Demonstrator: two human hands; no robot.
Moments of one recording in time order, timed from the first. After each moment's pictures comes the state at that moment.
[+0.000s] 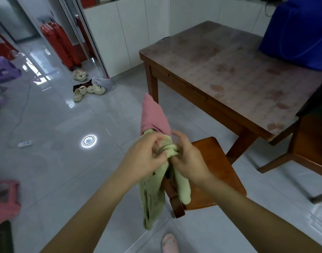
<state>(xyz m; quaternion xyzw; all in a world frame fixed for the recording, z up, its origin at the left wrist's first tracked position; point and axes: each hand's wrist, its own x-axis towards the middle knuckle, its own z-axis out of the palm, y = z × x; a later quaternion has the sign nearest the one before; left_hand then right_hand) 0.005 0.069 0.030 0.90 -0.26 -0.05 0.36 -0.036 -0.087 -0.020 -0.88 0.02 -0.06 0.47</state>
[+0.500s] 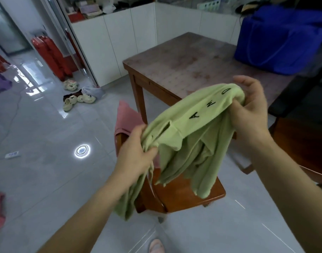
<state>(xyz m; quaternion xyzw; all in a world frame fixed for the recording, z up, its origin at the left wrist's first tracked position) -0.047 -0.018 0.058 0.89 -0.14 -0.03 0.43 -0.092 -0.248 0.118 -0.70 0.15 -0.30 0.63</state>
